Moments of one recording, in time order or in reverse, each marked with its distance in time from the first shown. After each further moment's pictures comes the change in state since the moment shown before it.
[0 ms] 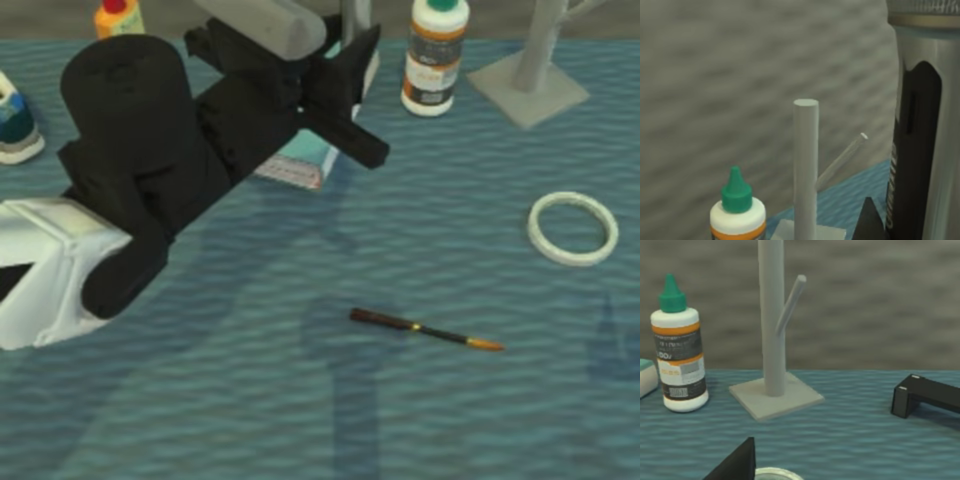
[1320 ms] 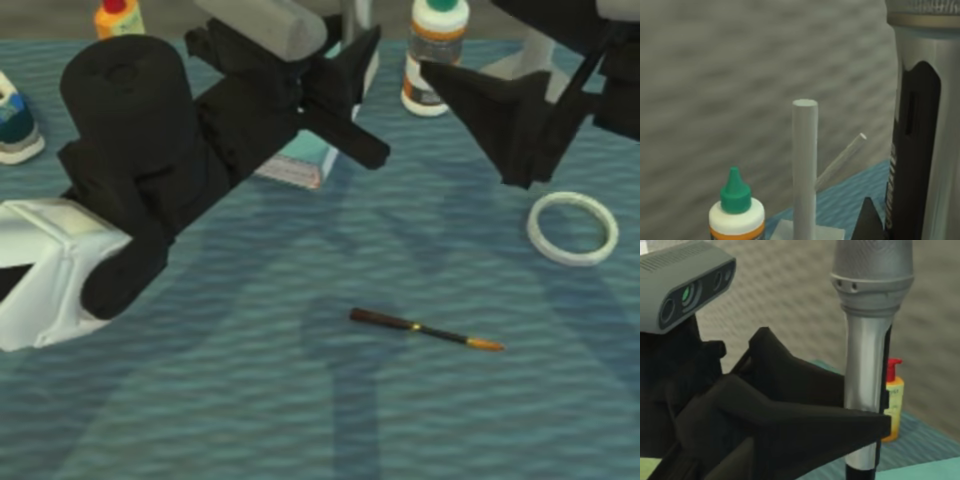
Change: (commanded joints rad) left arm 0.000 0.000 0.000 0.000 0.000 0.000; right arm 0.379 1.249 0.837 0.370 -0.612 0.003
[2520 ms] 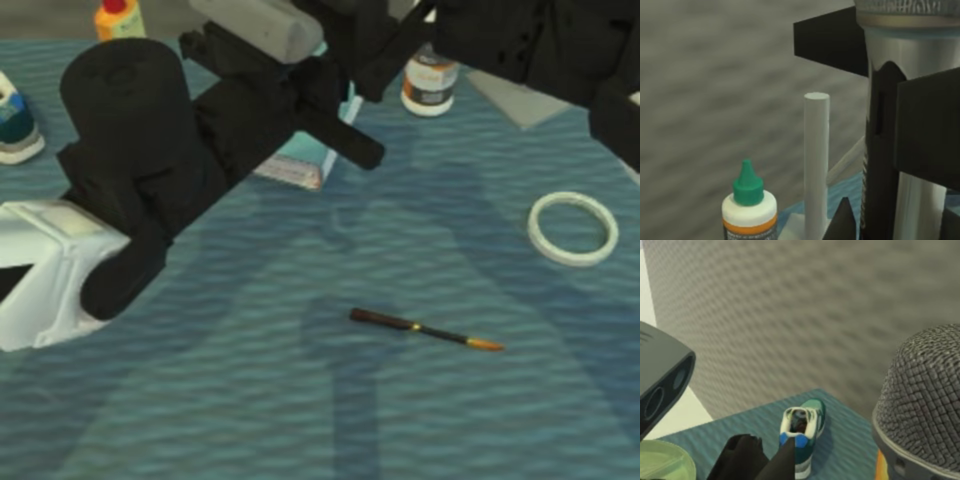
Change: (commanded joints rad) left arm 0.000 0.000 0.000 0.000 0.000 0.000; right arm 0.172 0.360 0.292 0.073 0.162 0.008
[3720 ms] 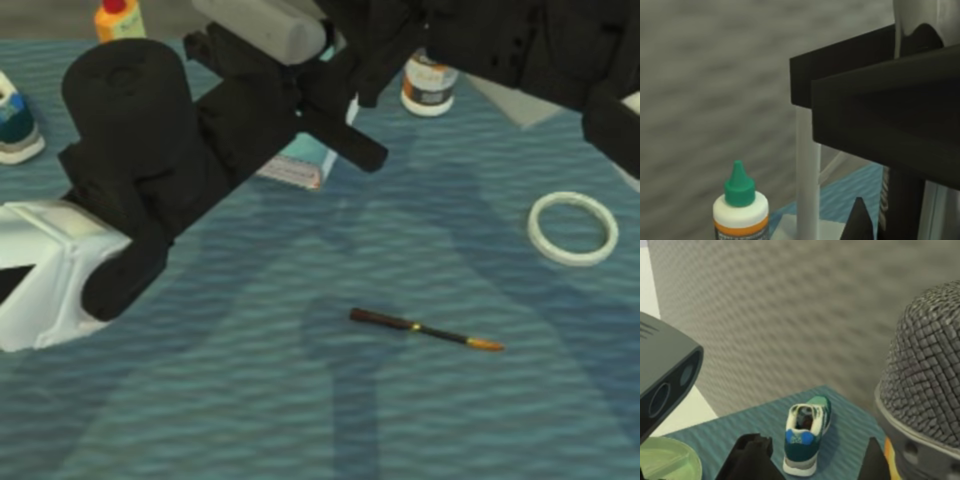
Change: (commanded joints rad) left arm 0.000 0.000 0.000 0.000 0.000 0.000; right arm 0.000 0.000 0.000 0.000 0.000 0.000
